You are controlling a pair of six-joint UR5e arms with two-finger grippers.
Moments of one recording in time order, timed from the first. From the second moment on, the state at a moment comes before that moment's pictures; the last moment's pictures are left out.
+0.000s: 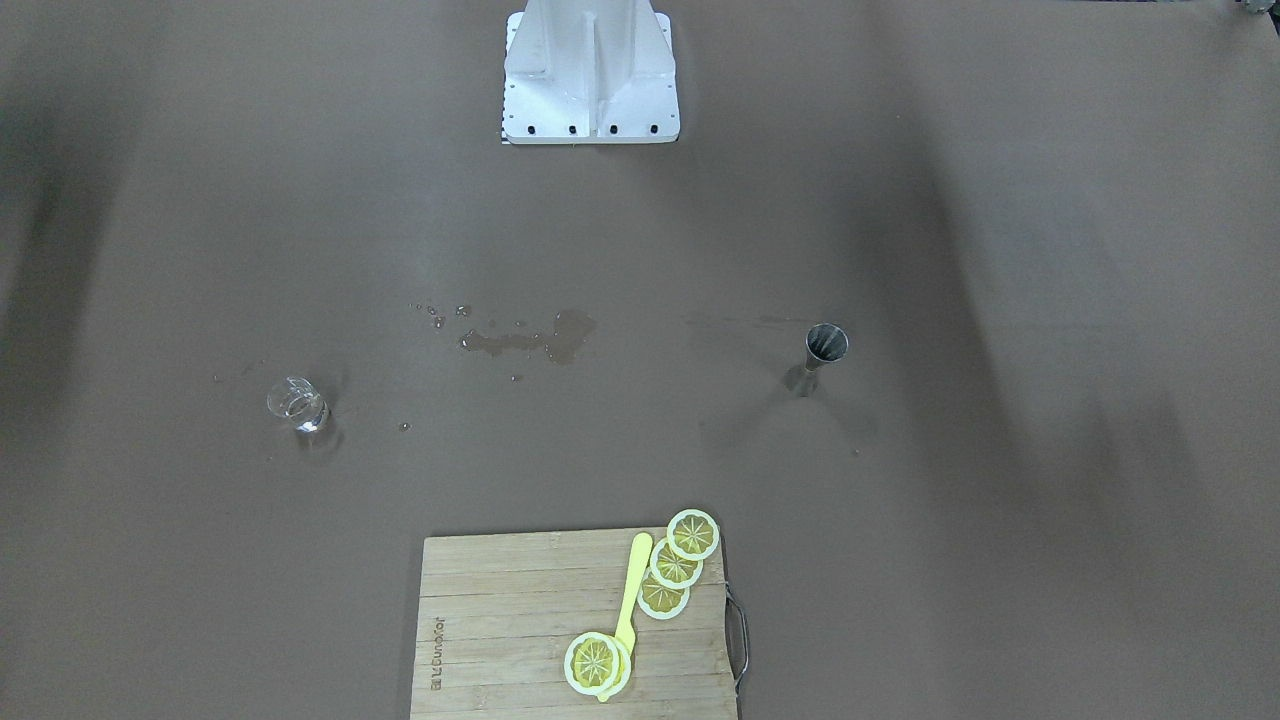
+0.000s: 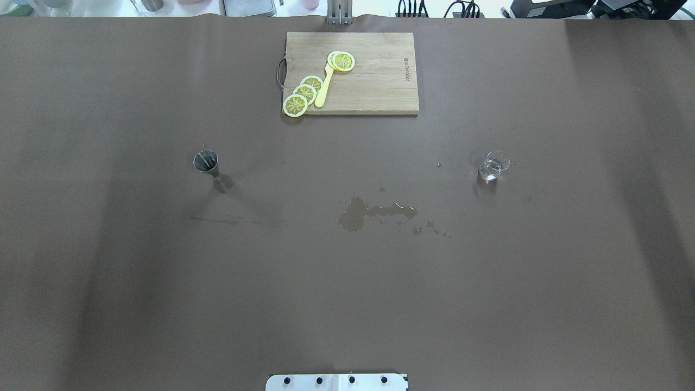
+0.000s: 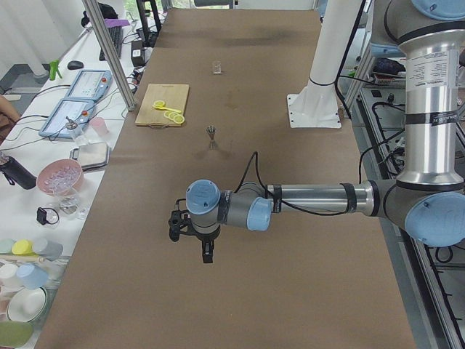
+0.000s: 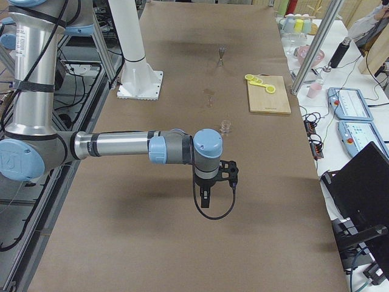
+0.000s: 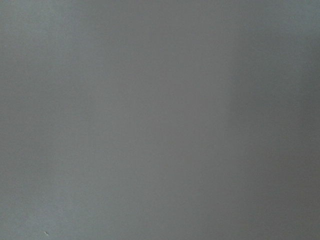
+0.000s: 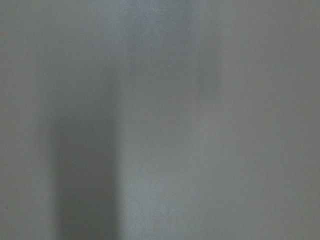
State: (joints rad) left arm -1.51 -1.47 -1.62 -1.75 -2.38 -0.20; right arm 1.56 -1.72 1.81 -1.62 2.29 0.00
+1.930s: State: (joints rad) left arm -1.51 -1.47 -1.61 -1.75 -2.39 -0.20; right arm 1.56 -1.69 1.82 -1.62 2.30 -0.01
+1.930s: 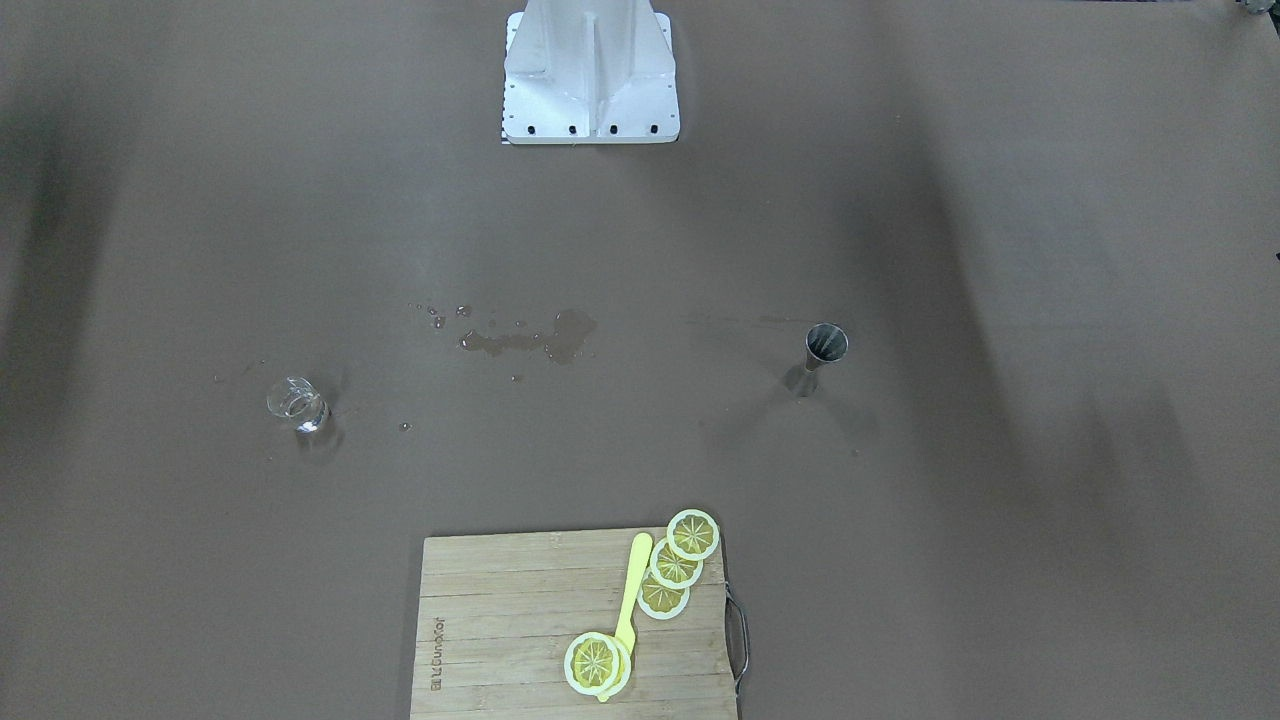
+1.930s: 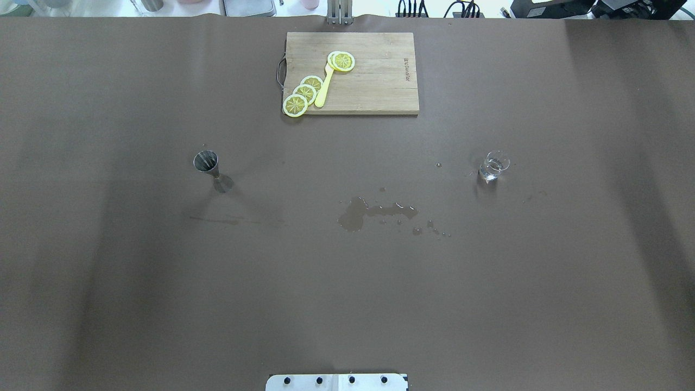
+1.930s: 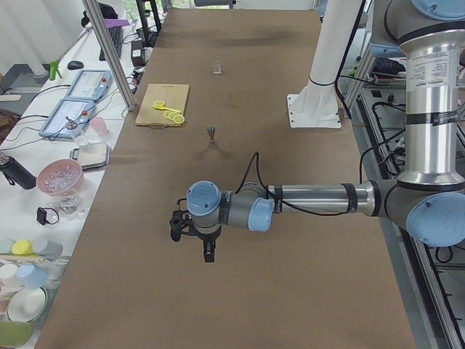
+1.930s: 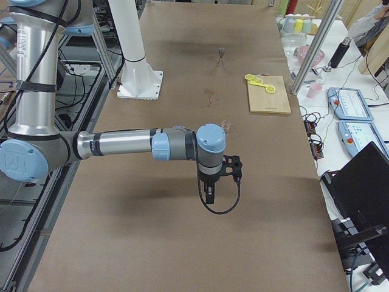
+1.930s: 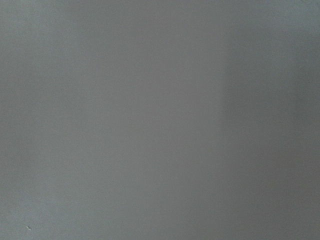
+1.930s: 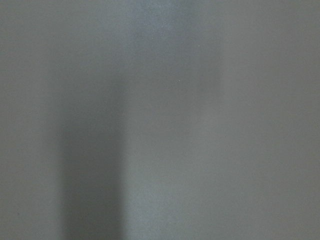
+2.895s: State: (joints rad) left arm -1.51 -1.48 -1.62 -1.75 -2.39 -0.20; right arm 1.52 -1.70 1.82 -1.49 2.39 -0.01
